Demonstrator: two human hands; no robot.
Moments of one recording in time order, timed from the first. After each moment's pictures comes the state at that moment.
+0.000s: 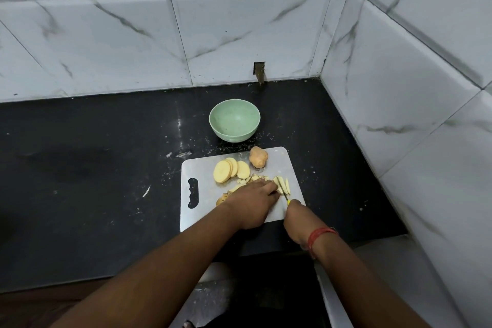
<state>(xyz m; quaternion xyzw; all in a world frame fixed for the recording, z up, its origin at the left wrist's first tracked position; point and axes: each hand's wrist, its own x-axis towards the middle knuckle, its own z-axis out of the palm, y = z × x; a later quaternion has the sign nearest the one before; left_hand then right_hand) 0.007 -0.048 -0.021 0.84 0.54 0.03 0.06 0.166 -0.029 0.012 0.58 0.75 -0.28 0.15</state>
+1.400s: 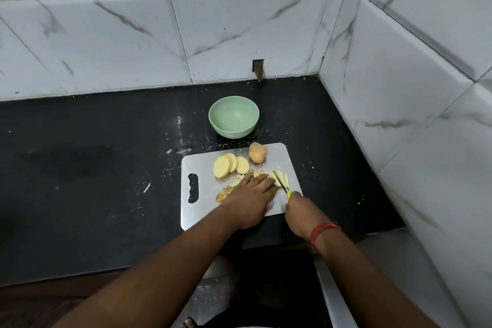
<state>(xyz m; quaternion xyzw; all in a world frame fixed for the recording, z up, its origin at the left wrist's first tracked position) 0.008 -0.060 -0.033 0.80 0.59 -0.02 0.05 0.173 -0.029 0.014 0.59 0.75 -0.28 0.11</state>
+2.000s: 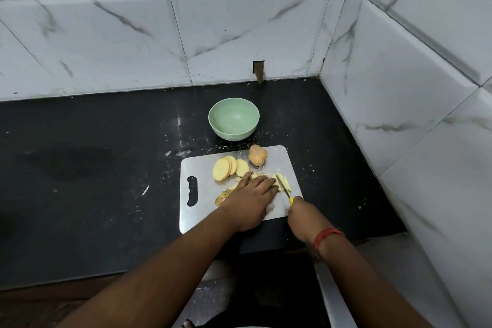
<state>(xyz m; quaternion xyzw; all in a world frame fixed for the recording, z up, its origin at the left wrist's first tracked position) 0.005 -0.058 -0.038 0.81 0.59 0.00 0.04 0.179 -0.022 0.003 0.58 0.75 -0.29 0.12</state>
